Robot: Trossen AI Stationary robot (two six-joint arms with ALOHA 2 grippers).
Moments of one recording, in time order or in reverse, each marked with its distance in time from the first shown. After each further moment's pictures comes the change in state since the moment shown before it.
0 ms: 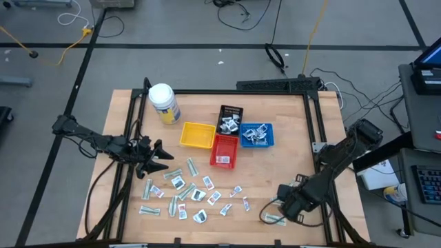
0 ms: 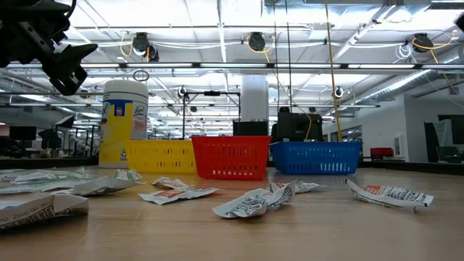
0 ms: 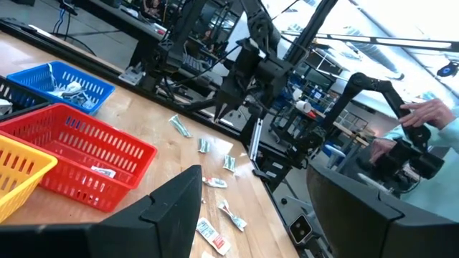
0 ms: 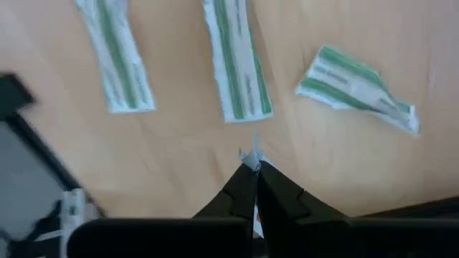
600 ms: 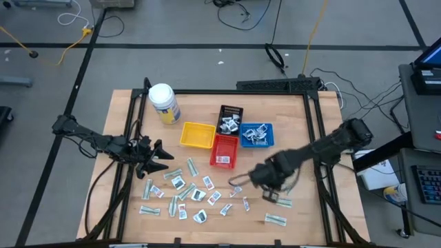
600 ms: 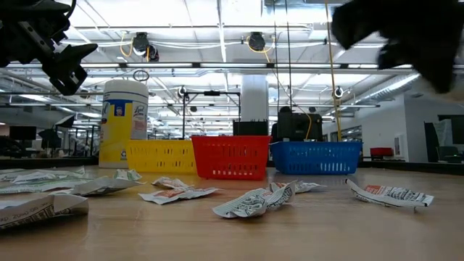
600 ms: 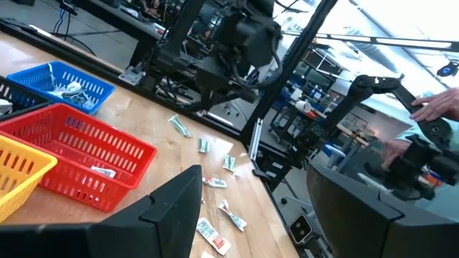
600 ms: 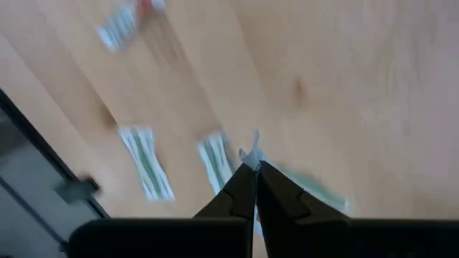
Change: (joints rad) left arm 0.000 0.000 0.000 0.000 0.000 0.000; right arm -0.423 0.095 0.212 -0.078 -0.045 -0.345
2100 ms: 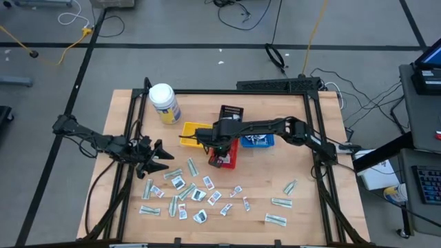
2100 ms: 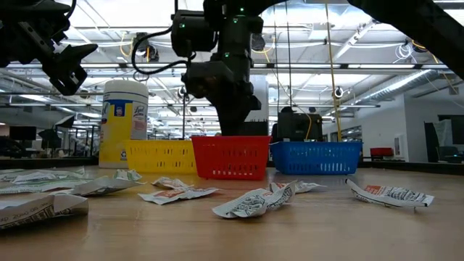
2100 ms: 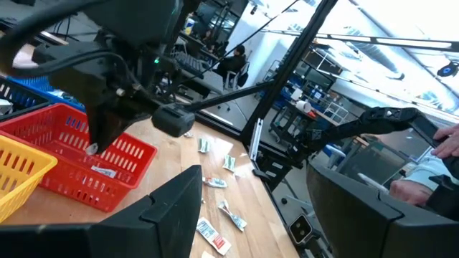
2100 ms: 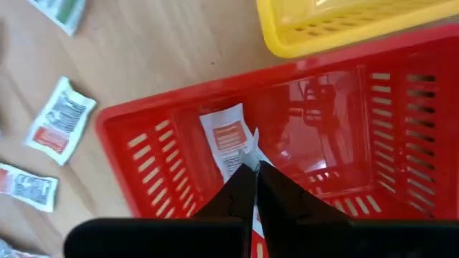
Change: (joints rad) left arm 0.000 0.000 0.000 0.000 0.000 0.000; right arm -0.395 0.659 0.795 -0.045 0.128 -0.401
